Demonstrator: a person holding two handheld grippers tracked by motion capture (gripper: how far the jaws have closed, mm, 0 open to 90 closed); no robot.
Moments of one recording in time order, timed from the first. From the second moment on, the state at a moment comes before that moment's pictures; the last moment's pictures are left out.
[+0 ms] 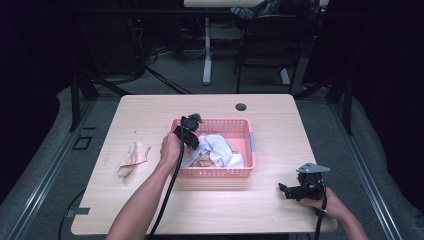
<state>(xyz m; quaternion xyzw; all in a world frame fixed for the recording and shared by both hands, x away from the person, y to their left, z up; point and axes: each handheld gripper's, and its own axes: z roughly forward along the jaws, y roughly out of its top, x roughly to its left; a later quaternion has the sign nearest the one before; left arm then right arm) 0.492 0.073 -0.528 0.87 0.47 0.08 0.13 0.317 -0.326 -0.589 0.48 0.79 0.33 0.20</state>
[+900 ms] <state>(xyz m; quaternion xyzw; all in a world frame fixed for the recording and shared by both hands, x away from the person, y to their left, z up) 0.473 0.104 -0.480 0.87 0.44 0.11 0.21 0.317 -0.326 -0.589 0.48 0.79 0.33 0.20</state>
